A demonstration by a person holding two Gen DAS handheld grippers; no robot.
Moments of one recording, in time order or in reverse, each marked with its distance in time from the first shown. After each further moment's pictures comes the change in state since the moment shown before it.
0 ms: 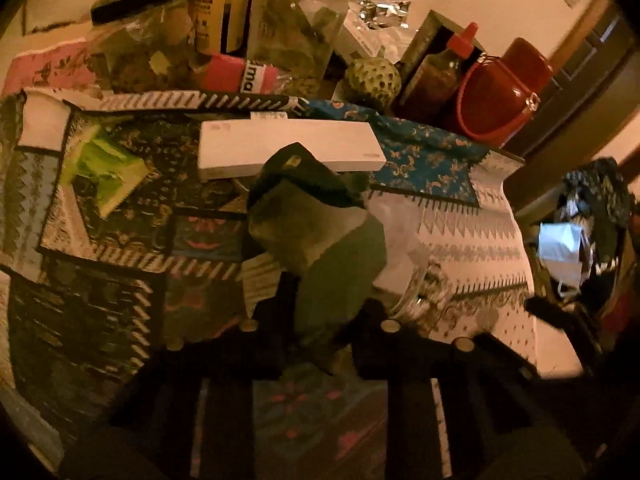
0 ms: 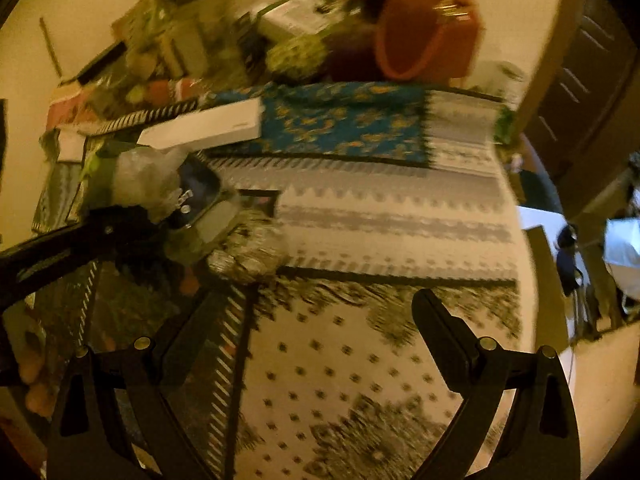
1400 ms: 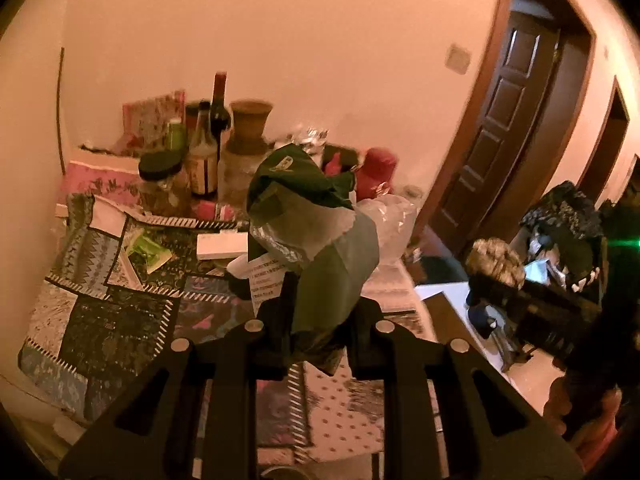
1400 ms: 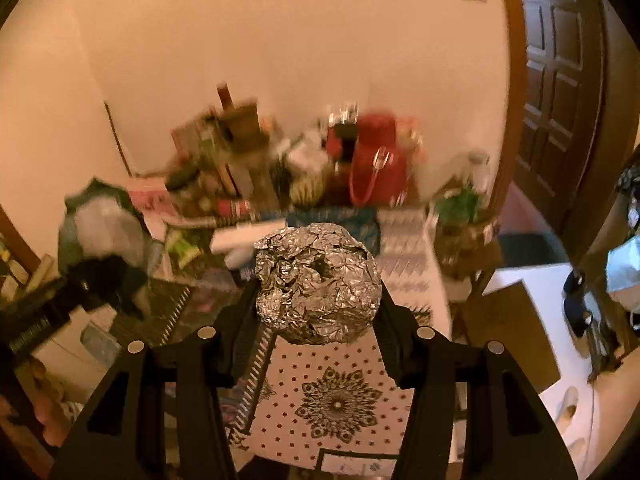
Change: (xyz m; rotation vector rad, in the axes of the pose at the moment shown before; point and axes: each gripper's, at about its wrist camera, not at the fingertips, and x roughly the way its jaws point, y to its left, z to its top) left arm -0.214 -0.124 -0.090 0.095 -0.431 -0.021; right arm -0.224 -0.062 -0.058 0.026 -0.445 0.110
